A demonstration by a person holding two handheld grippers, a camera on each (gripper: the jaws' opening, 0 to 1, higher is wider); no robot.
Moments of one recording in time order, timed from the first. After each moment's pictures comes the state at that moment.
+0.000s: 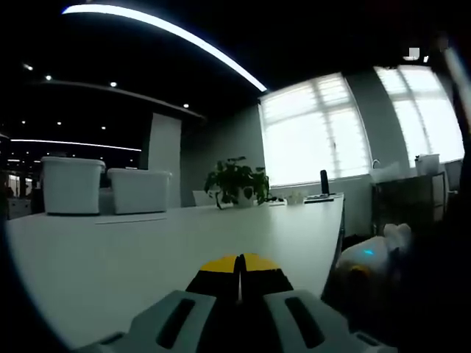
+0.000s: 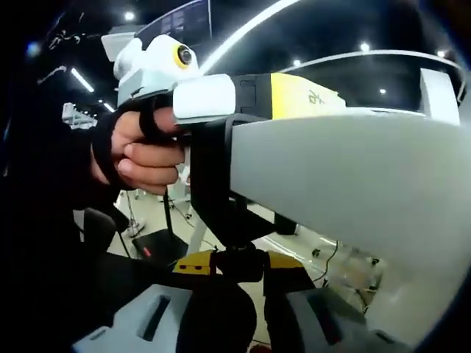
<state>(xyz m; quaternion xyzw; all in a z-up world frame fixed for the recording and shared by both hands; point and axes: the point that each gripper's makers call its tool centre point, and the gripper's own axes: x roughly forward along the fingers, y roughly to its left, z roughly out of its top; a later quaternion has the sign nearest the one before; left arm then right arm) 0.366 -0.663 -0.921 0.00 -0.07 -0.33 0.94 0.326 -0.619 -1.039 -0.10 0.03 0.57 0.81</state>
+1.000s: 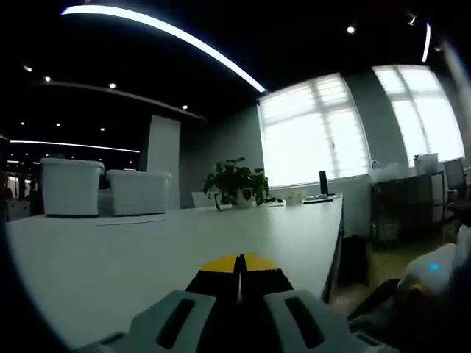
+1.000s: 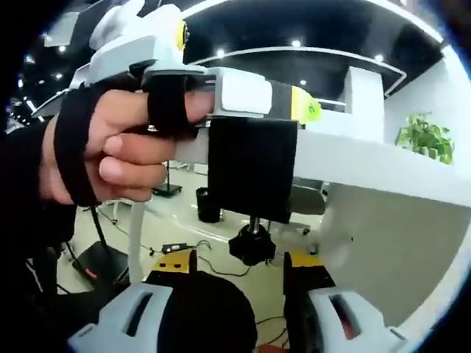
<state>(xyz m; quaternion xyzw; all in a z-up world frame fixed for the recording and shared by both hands) 0.365 -0.664 -0.920 0.01 -0.07 -0.33 0.94 0.311 -0.641 -1.045 -0.06 0.08 0.26 0.96</state>
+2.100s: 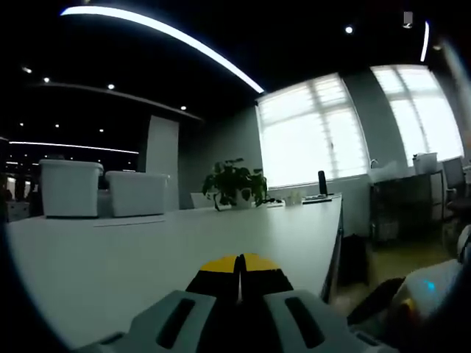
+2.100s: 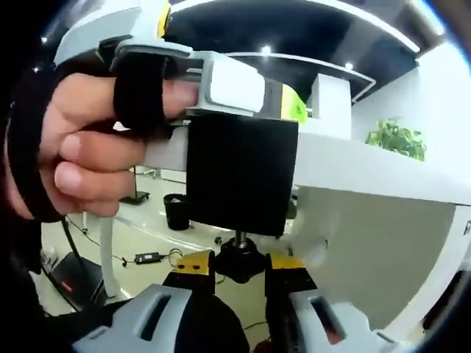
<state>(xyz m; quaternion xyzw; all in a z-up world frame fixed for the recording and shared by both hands) 0.362 -0.662 -0.920 0.01 -0.07 -0.33 0.94 0.331 -0.639 -1.040 -0.07 0.06 0.23 0.97</state>
